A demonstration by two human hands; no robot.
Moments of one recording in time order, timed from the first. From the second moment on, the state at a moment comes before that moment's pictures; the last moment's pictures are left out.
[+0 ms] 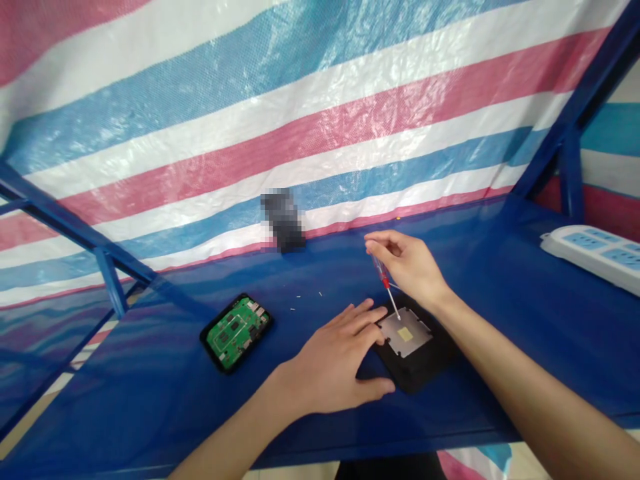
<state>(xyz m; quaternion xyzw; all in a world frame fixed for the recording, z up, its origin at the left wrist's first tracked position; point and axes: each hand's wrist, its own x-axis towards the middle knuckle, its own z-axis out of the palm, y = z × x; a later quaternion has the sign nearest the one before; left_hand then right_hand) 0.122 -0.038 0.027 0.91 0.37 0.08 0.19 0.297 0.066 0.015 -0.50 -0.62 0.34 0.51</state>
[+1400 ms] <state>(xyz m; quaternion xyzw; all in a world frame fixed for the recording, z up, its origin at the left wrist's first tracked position) 0.029 -0.086 0.010 0.79 0.57 0.07 0.21 0.288 0.058 -0.004 -0.58 -0.75 0.15 0.28</state>
